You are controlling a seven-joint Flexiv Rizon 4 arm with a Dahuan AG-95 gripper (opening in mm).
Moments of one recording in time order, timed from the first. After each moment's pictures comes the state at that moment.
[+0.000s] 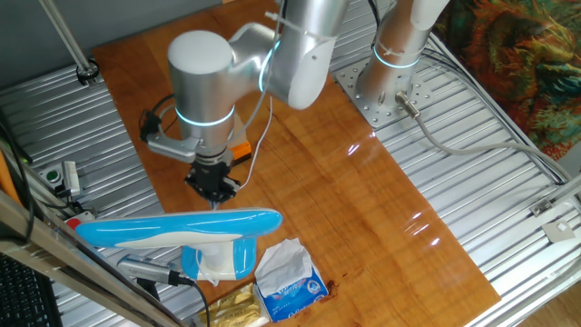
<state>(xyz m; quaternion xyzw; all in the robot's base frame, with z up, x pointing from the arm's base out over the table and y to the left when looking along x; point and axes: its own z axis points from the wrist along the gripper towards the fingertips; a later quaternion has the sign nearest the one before) 0.601 0.149 0.079 -0.38 0.92 0.04 0.10</state>
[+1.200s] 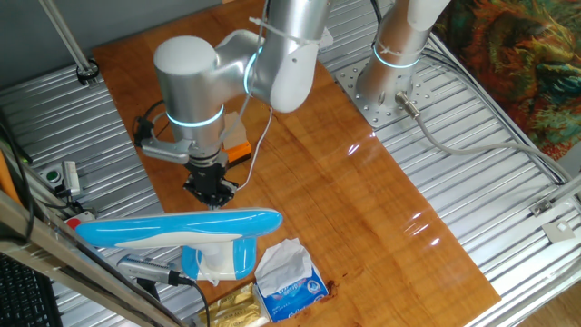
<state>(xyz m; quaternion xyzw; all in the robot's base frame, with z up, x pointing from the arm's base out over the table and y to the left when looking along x) 0.602 0.150 0.065 -0.40 0.90 0.10 0.10</state>
